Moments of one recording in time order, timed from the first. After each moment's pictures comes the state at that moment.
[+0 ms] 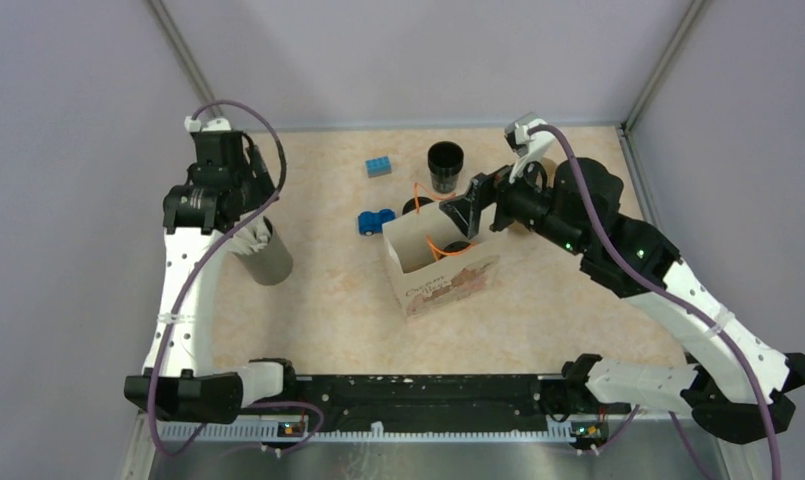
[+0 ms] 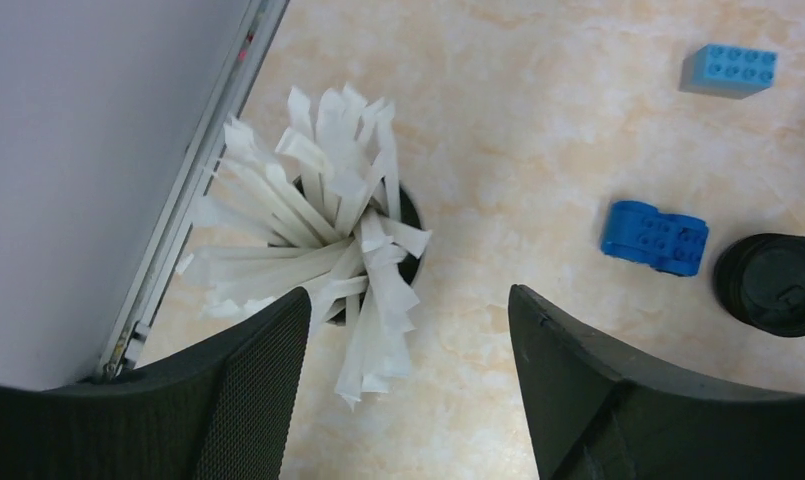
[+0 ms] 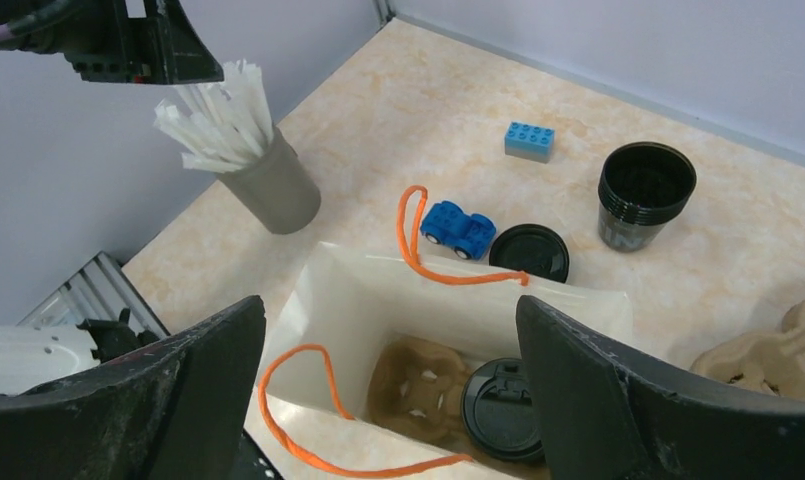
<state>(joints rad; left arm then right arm) -0.08 1.23 1.56 -1.02 -0.33 -0.32 0.86 1.08 1.45 -0.53 0.09 0.23</state>
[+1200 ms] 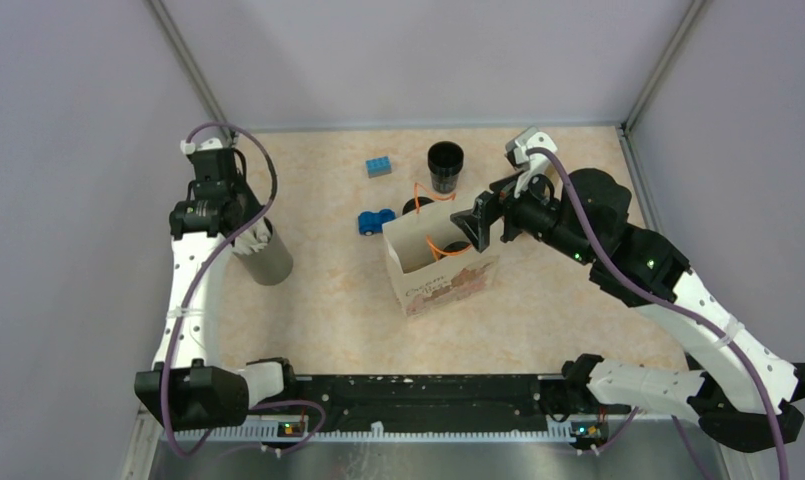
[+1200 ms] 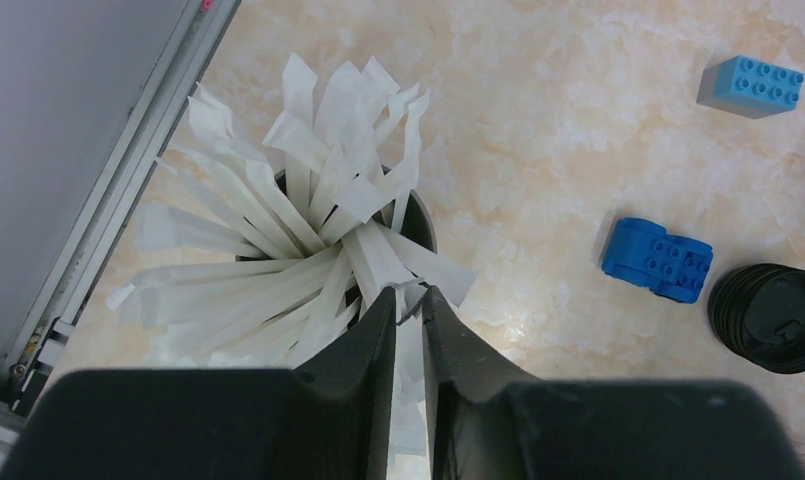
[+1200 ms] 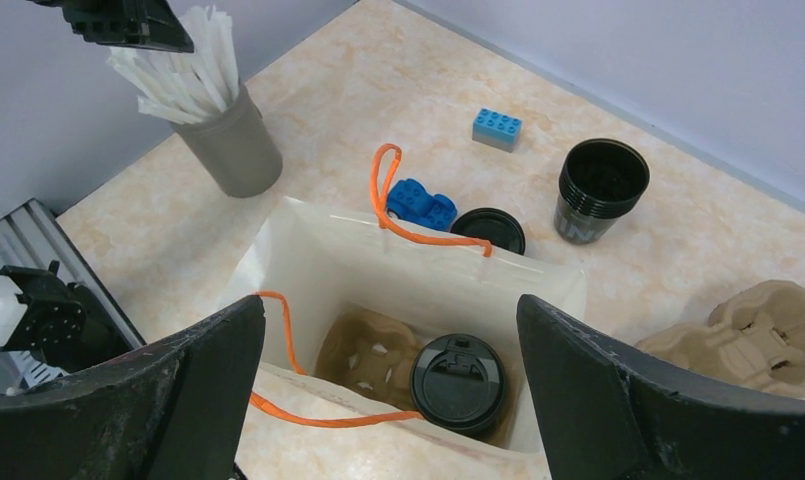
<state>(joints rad) 0.09 1.20 1.31 -0.84 -0.20 -0.38 0.86 1.00 1.39 -0.57 0.08 0.09</state>
